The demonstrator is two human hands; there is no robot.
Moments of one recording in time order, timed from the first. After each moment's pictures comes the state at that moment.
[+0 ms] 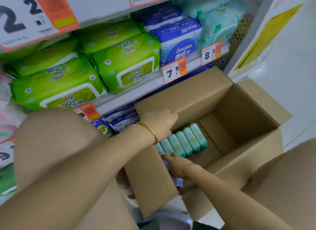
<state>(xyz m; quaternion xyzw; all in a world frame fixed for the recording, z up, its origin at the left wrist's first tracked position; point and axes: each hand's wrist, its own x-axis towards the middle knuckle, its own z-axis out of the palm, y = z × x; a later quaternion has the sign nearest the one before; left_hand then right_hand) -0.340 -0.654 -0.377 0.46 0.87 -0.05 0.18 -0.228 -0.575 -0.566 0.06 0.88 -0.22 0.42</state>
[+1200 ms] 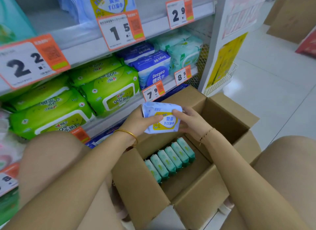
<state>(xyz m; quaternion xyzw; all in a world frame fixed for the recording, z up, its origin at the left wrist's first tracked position) -0.350 -0.651 -0.355 0.26 0.73 0.56 0.31 -0.260 -0.484 -0.390 0.25 0.62 -0.75 0.00</state>
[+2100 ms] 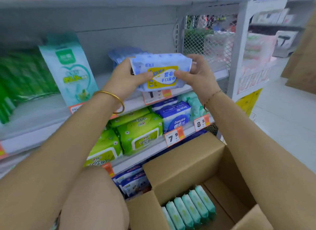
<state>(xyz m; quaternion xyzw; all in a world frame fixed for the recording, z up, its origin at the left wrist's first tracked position) -0.425 -0.682 -0.145 0.31 0.75 0.59 0.01 -0.361 -0.493 -0.168 0.02 0.71 -0.64 -0.29</state>
